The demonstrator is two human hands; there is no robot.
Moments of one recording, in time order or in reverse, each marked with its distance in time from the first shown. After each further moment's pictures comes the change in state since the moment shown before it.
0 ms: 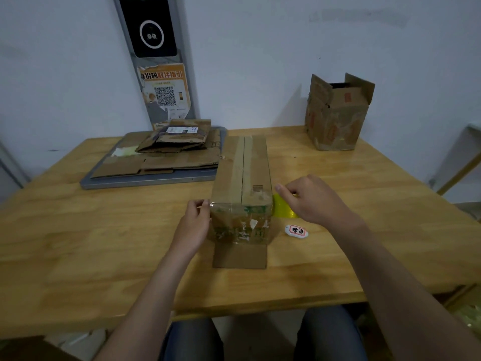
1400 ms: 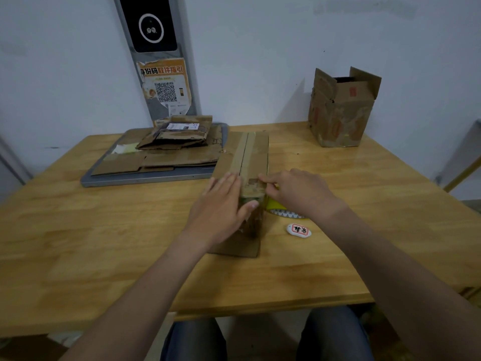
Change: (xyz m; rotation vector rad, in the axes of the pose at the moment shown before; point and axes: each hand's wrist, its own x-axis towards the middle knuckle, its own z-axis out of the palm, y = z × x) left_hand 0.001 0.045 0.019 1.016 -0.121 0.669; right_hand 0.028 -0.026 0.007 -0.288 -0.137 0.069
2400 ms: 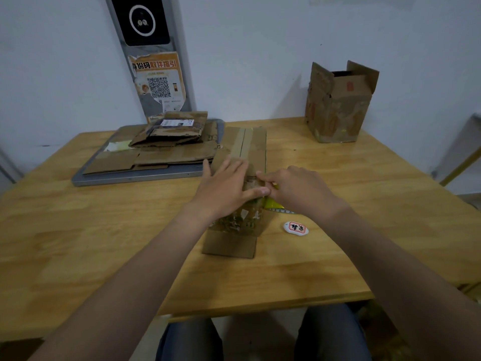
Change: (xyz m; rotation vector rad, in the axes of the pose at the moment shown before) left_hand 0.047 0.006 -0.020 -0.087 -0.161 -0.004; right_hand 0.003 0.013 0.015 -0.011 0.103 -0.088
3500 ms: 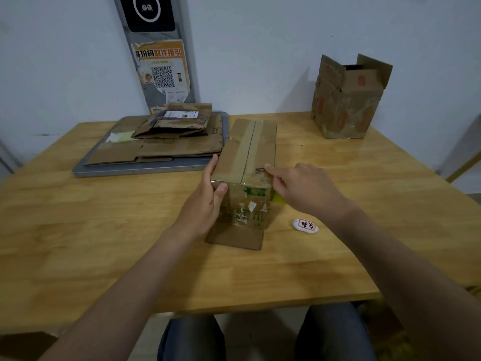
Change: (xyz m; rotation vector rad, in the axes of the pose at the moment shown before) left_hand -0.035 -0.071 0.066 -0.680 0.265 -0.035; right_hand 0.002 -0.008 0.009 -0.059 0.052 -0.025
